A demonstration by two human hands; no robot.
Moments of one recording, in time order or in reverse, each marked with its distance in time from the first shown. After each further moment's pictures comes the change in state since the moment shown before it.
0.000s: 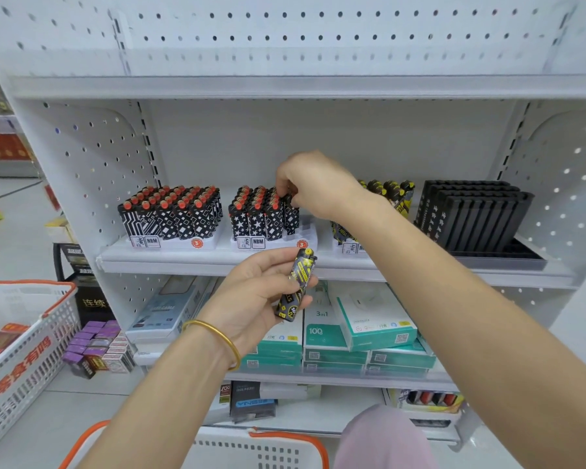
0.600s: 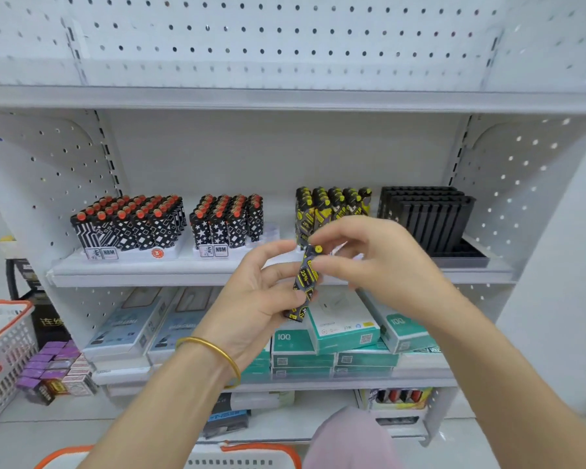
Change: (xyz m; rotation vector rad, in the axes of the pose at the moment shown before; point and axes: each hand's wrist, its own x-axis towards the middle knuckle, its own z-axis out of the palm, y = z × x) left_hand -0.007 -0.011 0.040 0.039 -0.093 0.138; right_hand -0.151 0.016 -0.014 0.706 0.166 0.179
